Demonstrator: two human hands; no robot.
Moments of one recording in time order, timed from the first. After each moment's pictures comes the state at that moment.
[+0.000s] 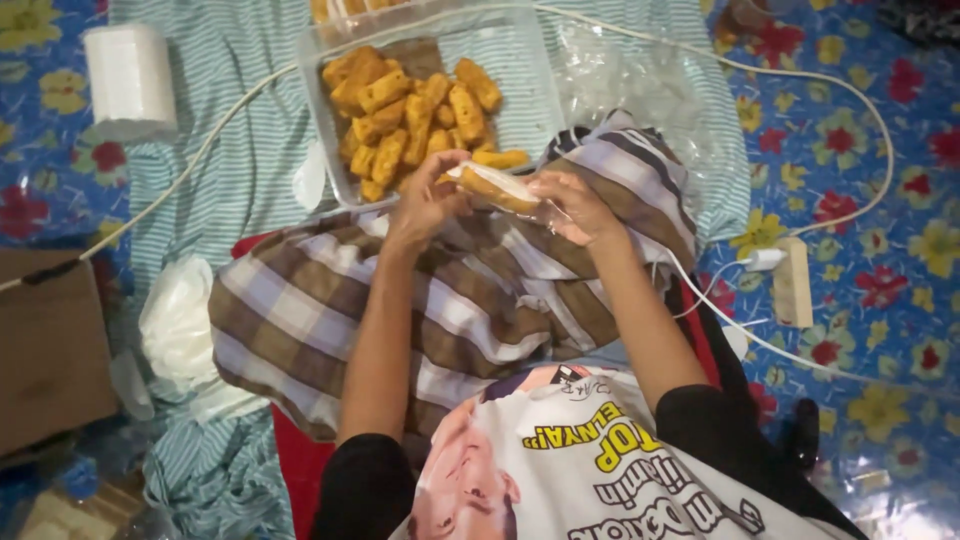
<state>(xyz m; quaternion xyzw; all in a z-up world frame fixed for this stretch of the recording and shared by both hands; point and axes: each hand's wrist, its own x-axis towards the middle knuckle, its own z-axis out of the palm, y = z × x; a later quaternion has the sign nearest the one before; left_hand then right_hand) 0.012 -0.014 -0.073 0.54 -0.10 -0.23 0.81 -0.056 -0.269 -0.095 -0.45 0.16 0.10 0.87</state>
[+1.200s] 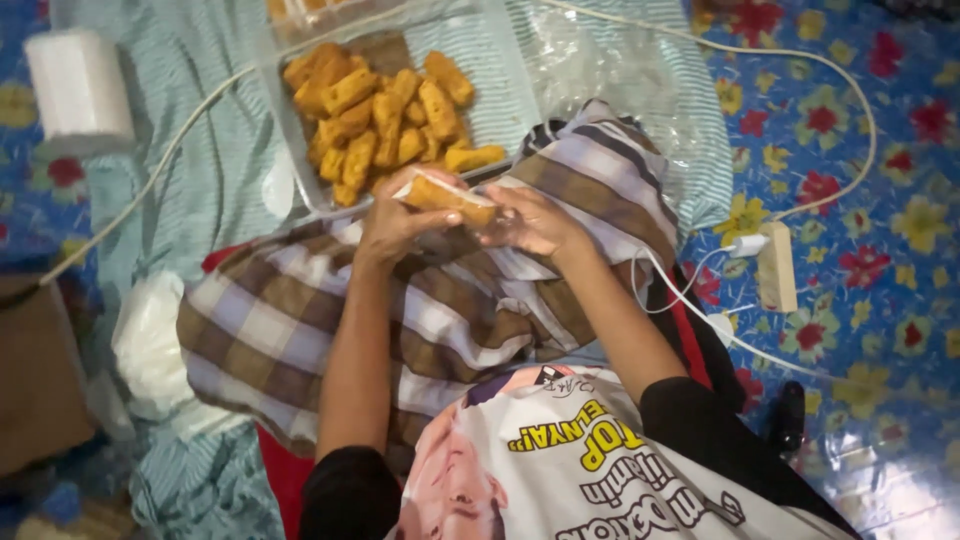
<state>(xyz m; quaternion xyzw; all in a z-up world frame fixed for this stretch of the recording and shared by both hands) 0.009 -0.014 -0.039 0.56 -0.14 -0.22 0.79 -0.061 -0.231 -0.042 -0.36 0.27 0.20 0.87</state>
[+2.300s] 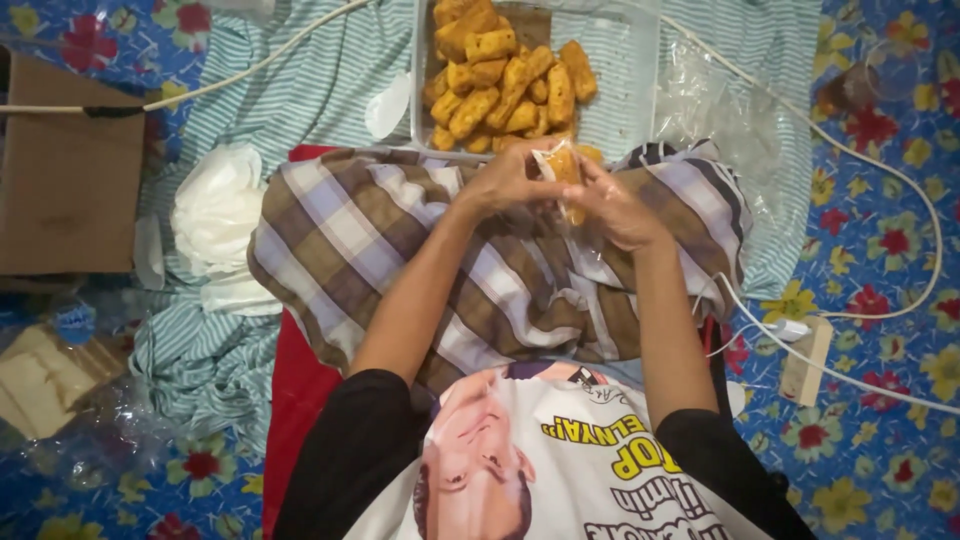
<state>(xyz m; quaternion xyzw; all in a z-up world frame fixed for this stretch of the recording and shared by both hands) 0.005 -0.008 -0.063 0.52 -0.17 -0.25 0.80 -0.041 -0.226 -0.049 -0.59 -0.01 0.26 0.76</state>
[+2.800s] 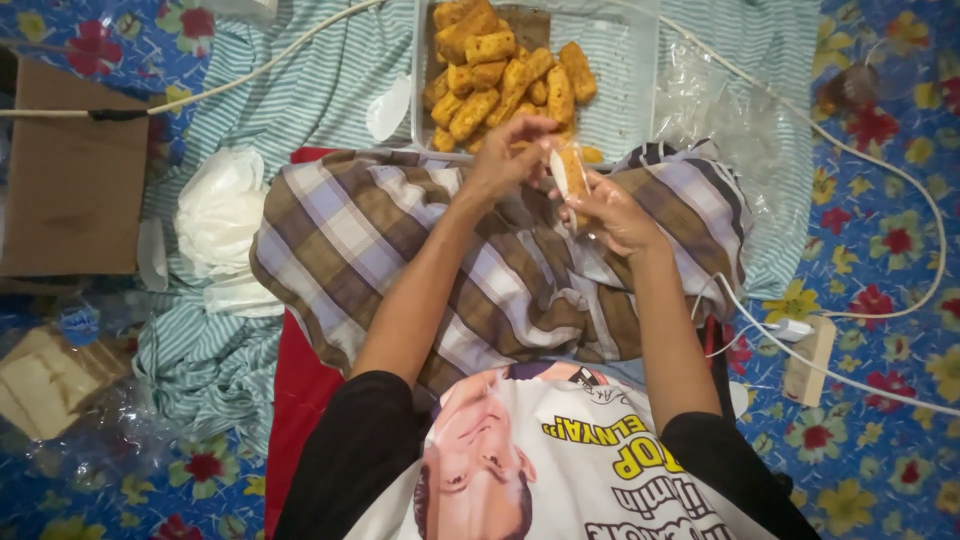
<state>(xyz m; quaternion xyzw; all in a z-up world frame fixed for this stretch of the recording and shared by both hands) 0.024 -0.024 -0.114 0.54 -0.08 -0.11 0.83 -0.055 -0.220 -0.041 -0.55 0.06 0.24 0.80</state>
